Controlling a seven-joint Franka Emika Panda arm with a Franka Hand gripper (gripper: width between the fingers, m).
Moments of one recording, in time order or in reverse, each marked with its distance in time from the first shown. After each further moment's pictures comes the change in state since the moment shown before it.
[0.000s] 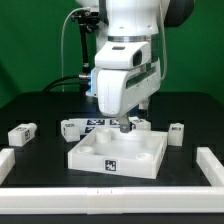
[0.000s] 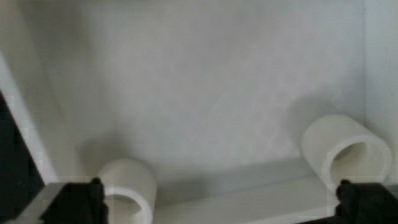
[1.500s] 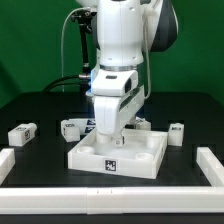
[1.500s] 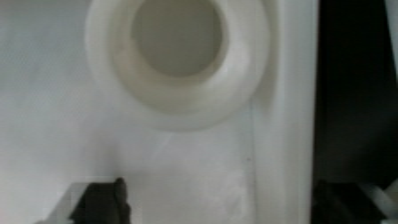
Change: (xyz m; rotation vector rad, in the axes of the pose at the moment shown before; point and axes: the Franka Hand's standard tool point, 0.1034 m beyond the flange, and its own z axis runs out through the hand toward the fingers) arm -0.050 -0.058 0.059 0.034 -0.004 -0.097
